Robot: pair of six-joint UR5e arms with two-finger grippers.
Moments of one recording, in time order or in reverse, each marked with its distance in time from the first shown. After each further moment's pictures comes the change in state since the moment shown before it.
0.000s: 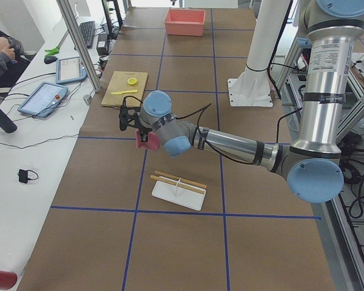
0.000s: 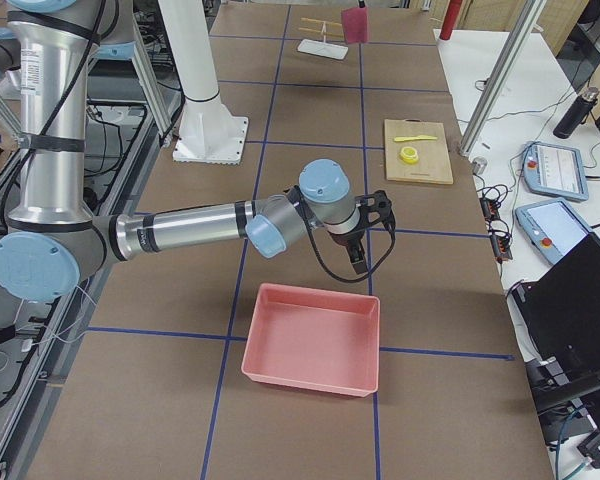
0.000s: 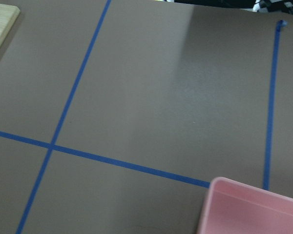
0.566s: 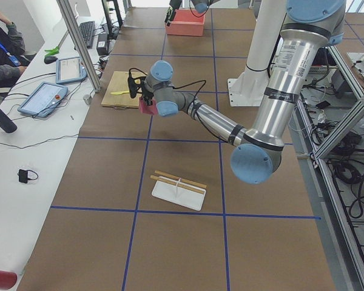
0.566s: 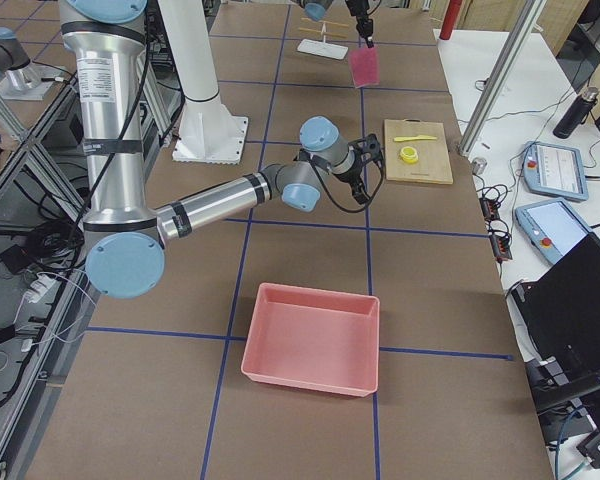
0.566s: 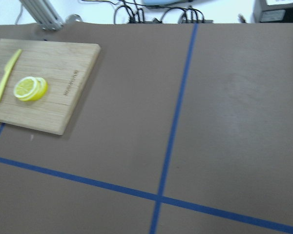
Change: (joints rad) left arm 0.371 -0.259 -0.021 0.026 0.374 -0.516; right arm -0.434 0.145 0.061 0.218 -0.397 0.428
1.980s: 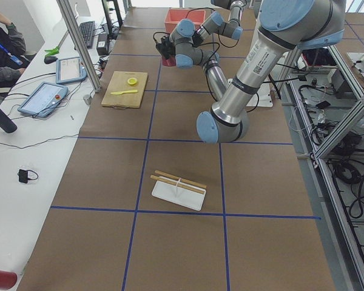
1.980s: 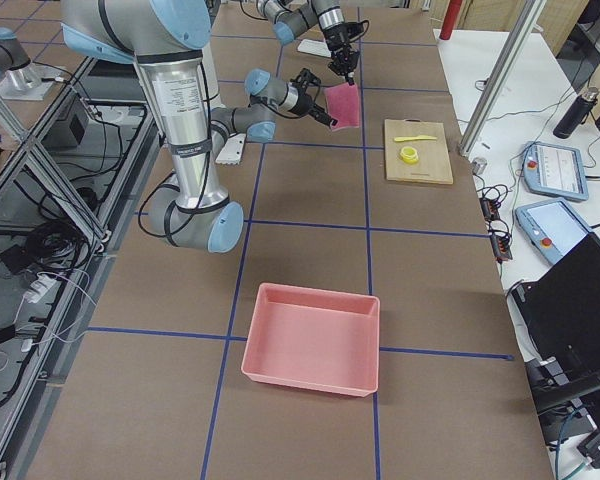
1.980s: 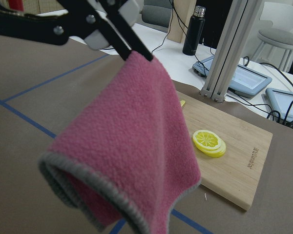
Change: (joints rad) left arm 0.313 -0.354 -0.036 0.201 0.229 -0.642; right arm -0.664 0.305 0.042 -0.207 -0.928 -0.249
